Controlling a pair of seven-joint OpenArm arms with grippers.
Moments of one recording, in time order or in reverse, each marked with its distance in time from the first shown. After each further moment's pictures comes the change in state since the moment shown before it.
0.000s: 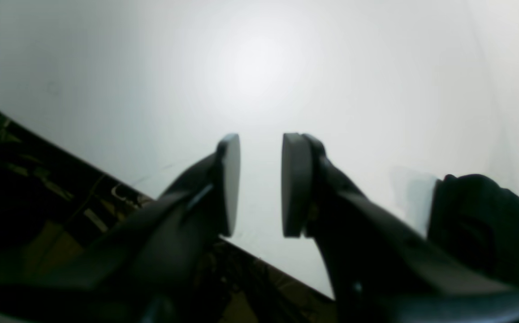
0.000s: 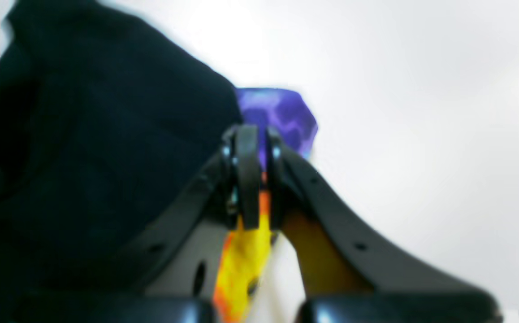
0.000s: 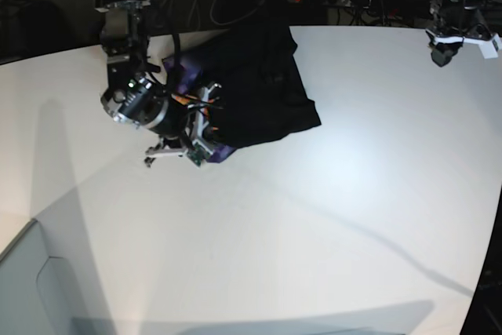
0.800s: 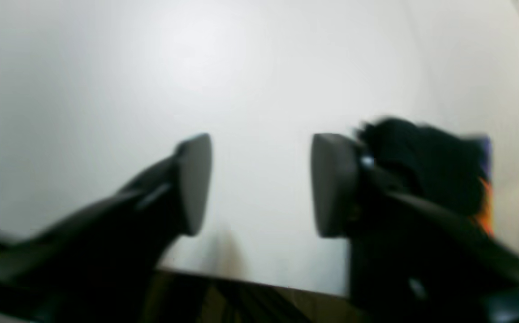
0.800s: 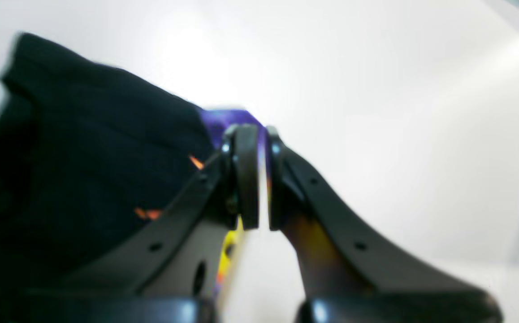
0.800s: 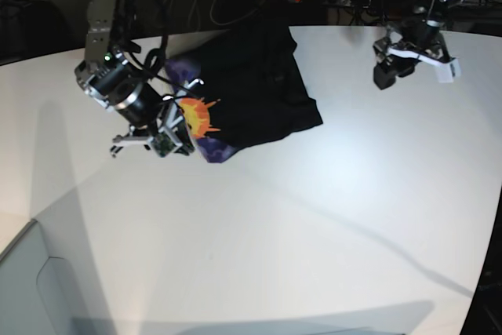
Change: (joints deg) left arm 1.7 2.9 18.4 5.0 0.1 0.0 -0.5; right arm -8.3 -1.2 9.4 13.5 0.2 0.0 4.0
